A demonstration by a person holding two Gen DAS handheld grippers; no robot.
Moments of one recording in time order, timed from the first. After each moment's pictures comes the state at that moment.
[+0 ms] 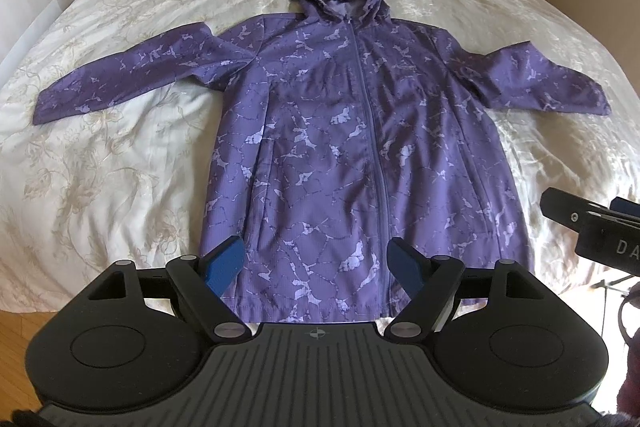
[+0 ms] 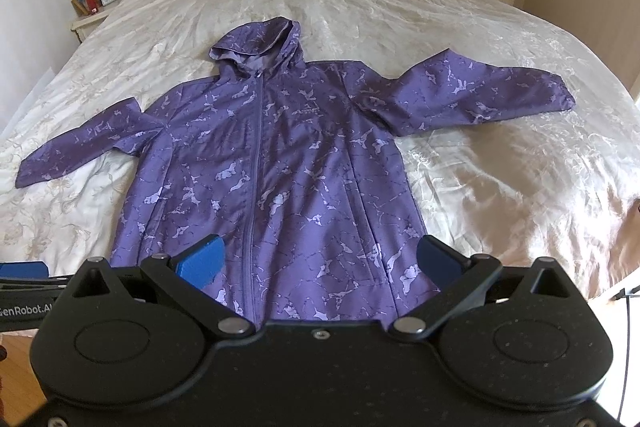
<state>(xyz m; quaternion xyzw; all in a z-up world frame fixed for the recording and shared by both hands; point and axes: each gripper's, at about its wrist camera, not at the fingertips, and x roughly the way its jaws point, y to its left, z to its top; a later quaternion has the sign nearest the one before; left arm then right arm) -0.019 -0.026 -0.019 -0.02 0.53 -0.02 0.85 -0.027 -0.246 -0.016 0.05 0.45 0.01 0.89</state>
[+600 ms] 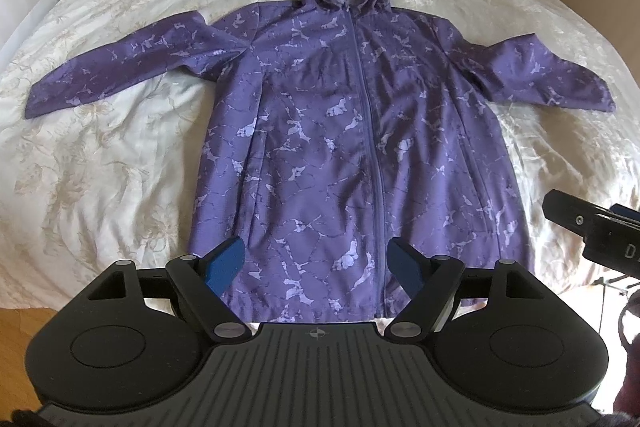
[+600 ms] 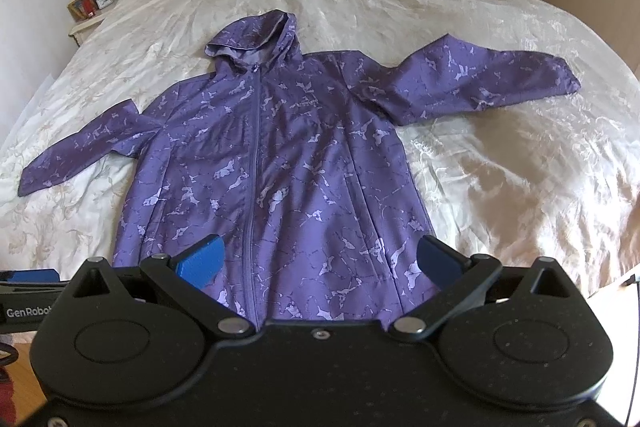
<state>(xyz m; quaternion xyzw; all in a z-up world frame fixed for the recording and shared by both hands) -0.001 -0.033 -0.026 -0.02 0.55 -0.02 0.84 -0.017 -0.258 -0.026 0.08 0.46 0.01 0.88</state>
